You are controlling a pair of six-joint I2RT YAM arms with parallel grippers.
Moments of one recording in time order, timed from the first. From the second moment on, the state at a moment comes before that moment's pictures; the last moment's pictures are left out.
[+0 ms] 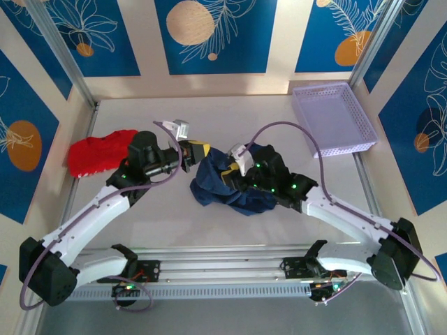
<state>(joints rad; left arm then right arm) -0.54 1.11 0.91 0.03 0.50 -0.45 0.79 1.17 0.87 -0.23 -0.12 0.04</state>
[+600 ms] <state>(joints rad) -0.55 1.11 0.91 0.03 0.50 -0.44 0.81 1.34 0.98 -0.20 0.10 0.01</state>
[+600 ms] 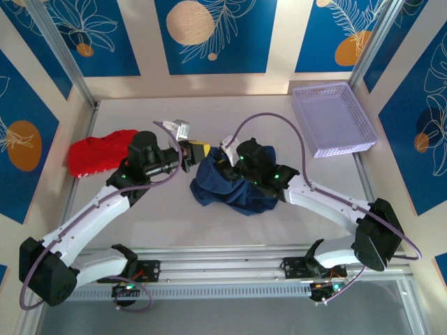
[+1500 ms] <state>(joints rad) -0.54 1.29 1.04 -0.27 0.19 -0.35 0.42 1.14 0.88 0.00 -0.83 0.46</state>
